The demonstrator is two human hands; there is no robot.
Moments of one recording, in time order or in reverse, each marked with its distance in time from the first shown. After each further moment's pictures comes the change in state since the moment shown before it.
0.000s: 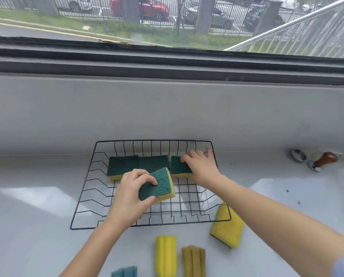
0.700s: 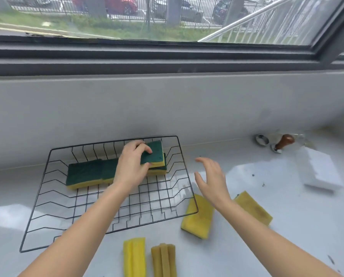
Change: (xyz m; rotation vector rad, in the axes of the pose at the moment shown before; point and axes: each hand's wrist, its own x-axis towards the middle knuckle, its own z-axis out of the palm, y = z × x) left_hand 0.097 0.037 0.070 0.086 0.011 0.112; right_hand -0.108 0.060 0.023 0.610 0.358 0.435
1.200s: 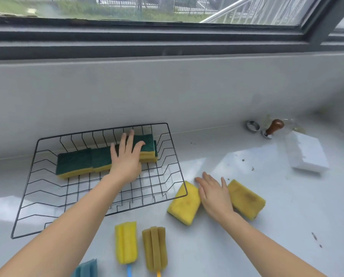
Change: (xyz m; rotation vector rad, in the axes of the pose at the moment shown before) left_hand -0.010 -0.017 0.041 0.497 -0.237 -0.025; right_hand -0.068 0.058 0.012 -0.400 -0.257 0.087
